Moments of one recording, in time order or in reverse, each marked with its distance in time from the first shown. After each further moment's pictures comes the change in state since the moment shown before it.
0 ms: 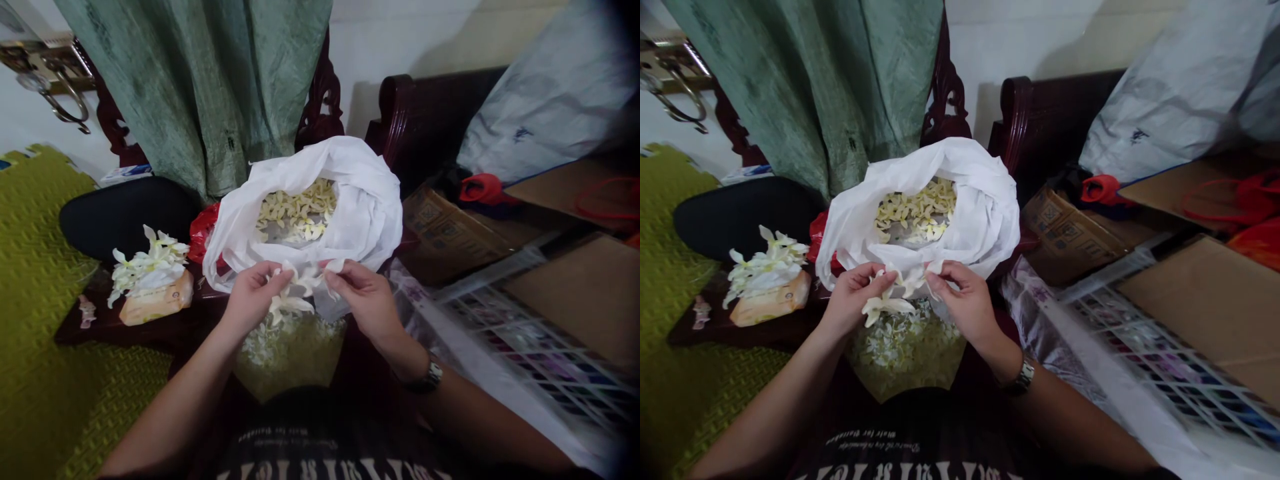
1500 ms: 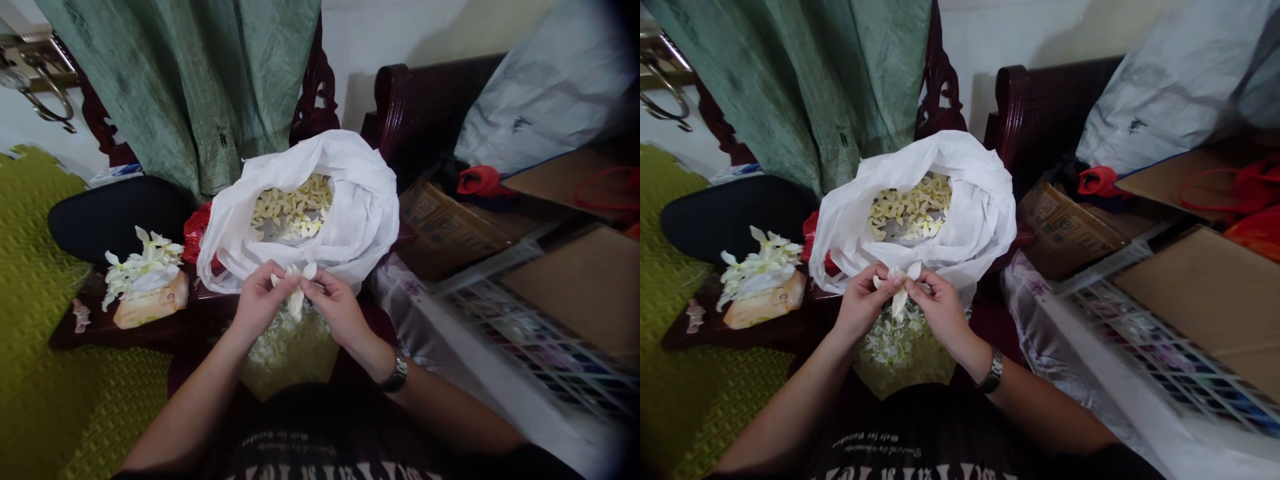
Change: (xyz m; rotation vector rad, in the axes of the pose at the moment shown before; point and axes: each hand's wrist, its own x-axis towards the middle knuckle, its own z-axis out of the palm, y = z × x) left_hand 0.004 -0.019 0.013 0.102 0.021 0.225; right_hand -0.013 0.021 0.033 0.320 -0.064 0.354
